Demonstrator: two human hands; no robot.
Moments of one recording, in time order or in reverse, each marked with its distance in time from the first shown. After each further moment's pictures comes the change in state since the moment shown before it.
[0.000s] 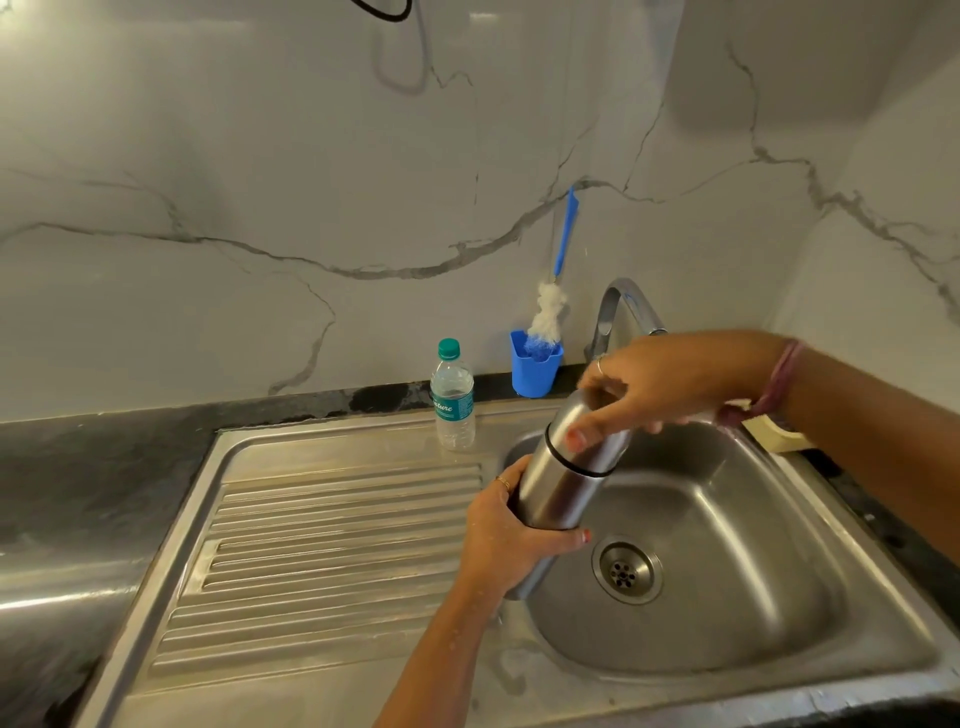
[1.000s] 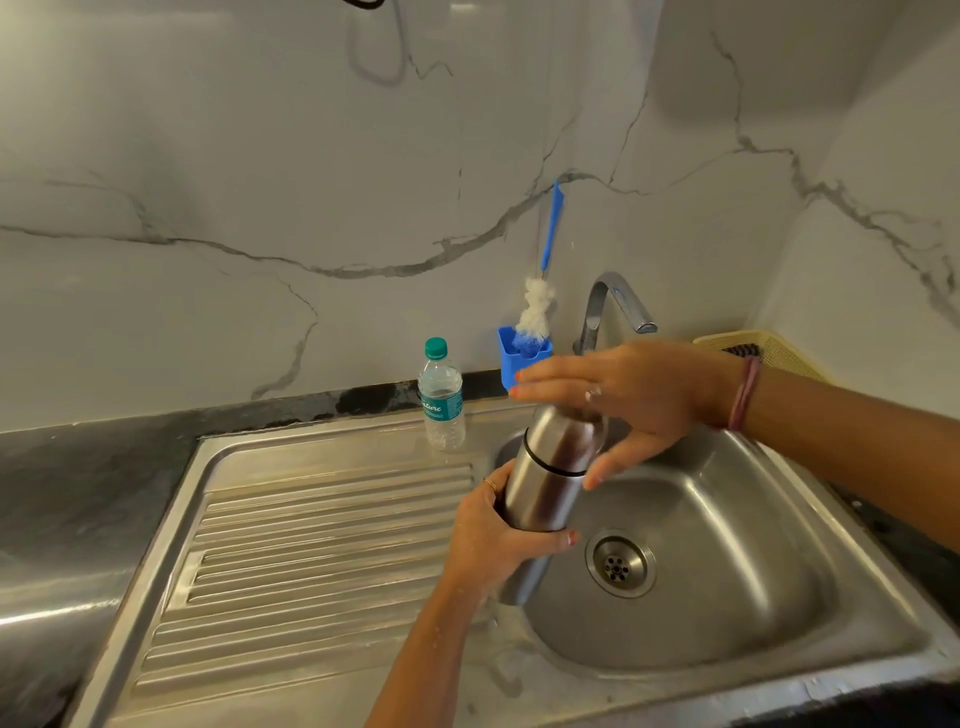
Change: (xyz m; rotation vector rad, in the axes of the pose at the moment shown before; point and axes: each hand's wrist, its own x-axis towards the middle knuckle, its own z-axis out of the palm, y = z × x) left_hand 0.007 -0.008 -0.007 -0.058 -0.088 -0.047; right_hand 0.024 0.025 0.023 -0.511 0.531 -0.756
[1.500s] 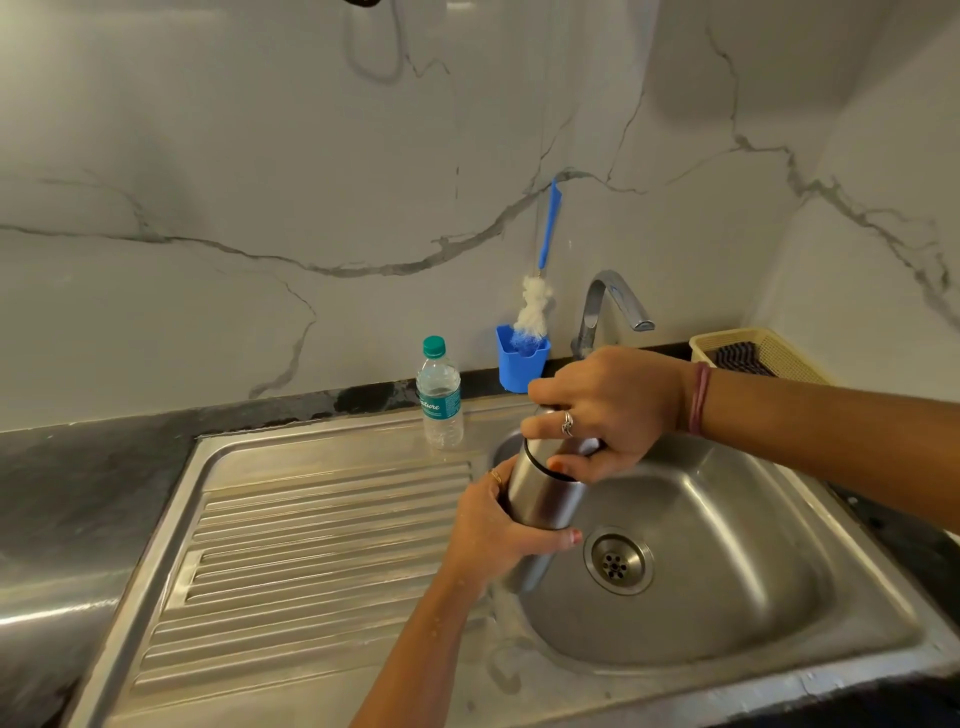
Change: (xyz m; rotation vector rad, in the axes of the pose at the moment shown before) left_hand 0.000 0.012 -0.002 0.022 -0.035 0.019; right_hand 0.018 -0.013 0.011 -0.193 0.145 -0.154
